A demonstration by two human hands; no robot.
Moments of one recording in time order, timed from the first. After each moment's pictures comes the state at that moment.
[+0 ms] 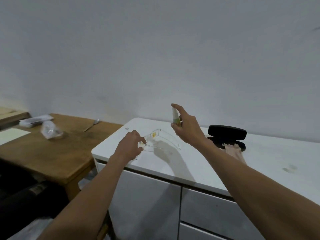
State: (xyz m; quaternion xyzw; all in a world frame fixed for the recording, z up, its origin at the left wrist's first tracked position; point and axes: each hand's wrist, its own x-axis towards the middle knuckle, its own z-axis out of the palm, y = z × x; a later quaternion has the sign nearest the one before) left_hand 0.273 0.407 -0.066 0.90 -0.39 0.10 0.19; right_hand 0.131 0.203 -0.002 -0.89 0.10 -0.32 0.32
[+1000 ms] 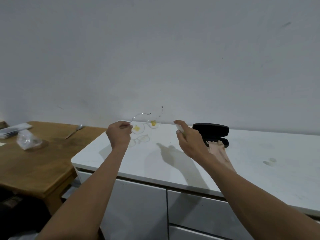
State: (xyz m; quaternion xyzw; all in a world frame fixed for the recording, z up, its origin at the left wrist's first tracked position) left_hand 0.264 0.338 -0.033 0.74 -0.14 0.14 0.65; right_hand 0.085 0.153 -0.051 -0.88 0.14 -0.36 0.28
